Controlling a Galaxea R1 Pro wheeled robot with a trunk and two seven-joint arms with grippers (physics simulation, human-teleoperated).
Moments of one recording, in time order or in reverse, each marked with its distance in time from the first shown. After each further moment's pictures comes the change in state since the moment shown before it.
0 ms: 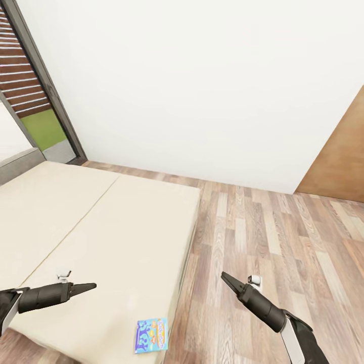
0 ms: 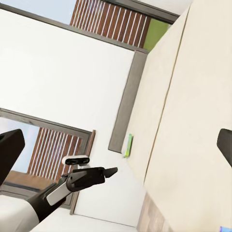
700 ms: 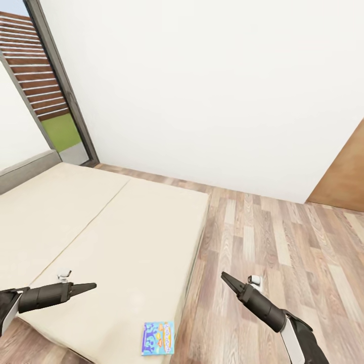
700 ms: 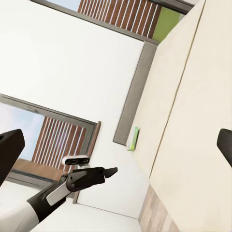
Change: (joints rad) left arm 0.000 -0.001 0.000 0.000 0.000 -0.001 0.000; right arm 0.000 0.000 0.000 -0.001 0.000 0.000 -0.001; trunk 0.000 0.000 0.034
